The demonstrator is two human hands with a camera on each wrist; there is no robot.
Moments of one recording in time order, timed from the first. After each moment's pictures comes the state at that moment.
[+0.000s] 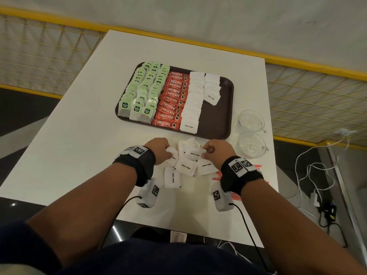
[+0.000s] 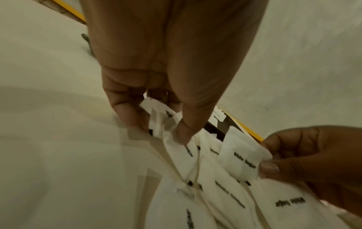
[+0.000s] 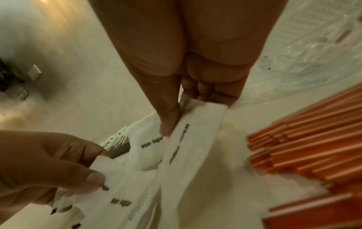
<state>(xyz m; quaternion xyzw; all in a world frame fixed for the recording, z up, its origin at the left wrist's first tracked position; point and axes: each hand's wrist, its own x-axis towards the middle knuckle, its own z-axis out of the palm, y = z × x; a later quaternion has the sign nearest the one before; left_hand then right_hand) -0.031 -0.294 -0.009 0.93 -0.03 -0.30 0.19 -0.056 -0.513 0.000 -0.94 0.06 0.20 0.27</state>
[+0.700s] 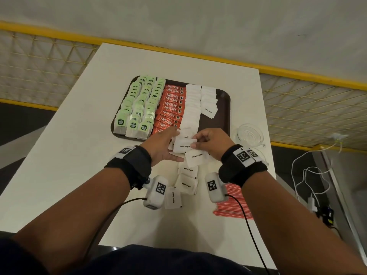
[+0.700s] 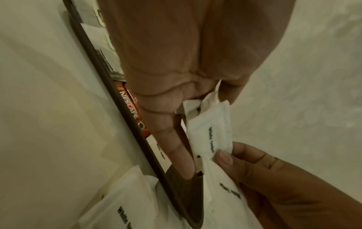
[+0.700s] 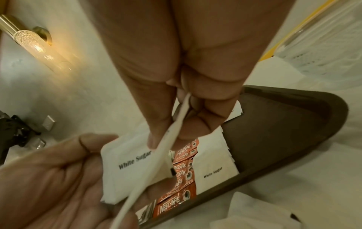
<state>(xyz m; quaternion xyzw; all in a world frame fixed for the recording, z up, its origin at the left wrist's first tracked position) 0.004 -0.306 0.048 0.64 0.11 -0.33 0.68 0.001 -0.499 0.045 -0.87 0.01 0.17 0.46</state>
